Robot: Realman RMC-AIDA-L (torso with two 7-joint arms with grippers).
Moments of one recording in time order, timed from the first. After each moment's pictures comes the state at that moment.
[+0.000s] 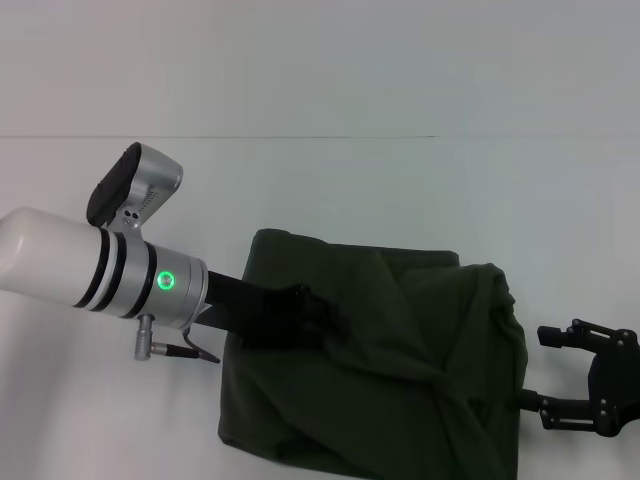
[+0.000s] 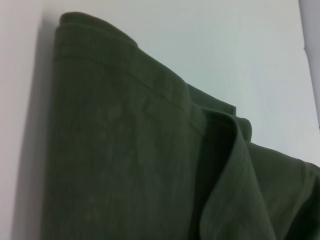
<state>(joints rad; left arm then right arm) -0.80 -2.11 0.89 0.52 2.25 1.29 -2.67 0.33 2.08 -0.64 -0.72 -2.08 -1.53 1.10</state>
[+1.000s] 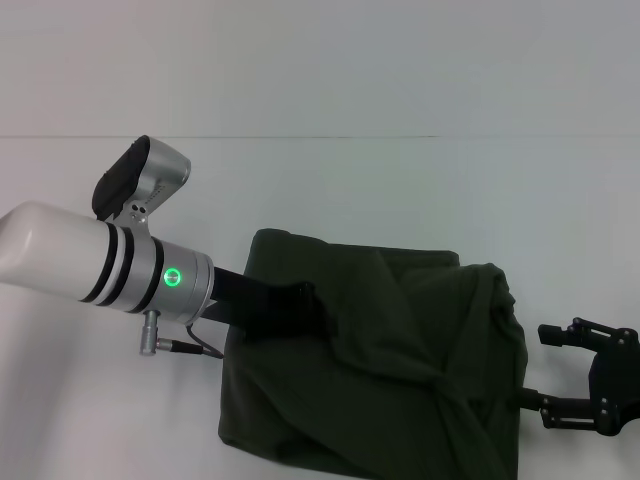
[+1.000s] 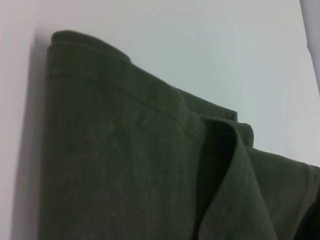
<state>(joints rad) -0.80 -2.12 0.93 0.56 2.26 1.27 -2.66 0.33 2.08 -0.63 -0.72 -2.08 -1.53 1.10</state>
